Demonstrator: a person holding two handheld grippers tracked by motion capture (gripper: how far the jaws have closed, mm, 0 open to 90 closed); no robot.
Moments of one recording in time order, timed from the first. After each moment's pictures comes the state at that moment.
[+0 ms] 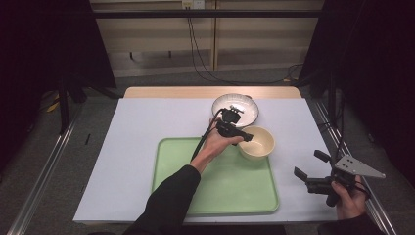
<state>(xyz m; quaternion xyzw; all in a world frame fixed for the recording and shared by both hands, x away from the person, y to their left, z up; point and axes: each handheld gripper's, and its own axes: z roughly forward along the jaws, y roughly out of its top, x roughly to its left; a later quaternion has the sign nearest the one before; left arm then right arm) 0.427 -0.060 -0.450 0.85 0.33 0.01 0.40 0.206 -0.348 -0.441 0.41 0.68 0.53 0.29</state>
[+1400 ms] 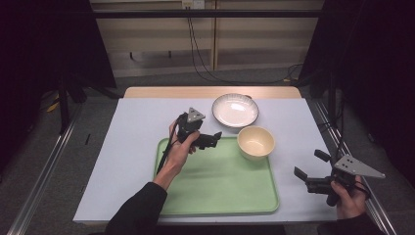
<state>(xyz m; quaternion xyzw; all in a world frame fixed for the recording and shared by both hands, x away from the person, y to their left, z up) 0.379 0.057 -0.420 0.80 0.34 0.17 0.47 0.206 -0.348 -0.441 0.41 0.69 0.53 0.29</state>
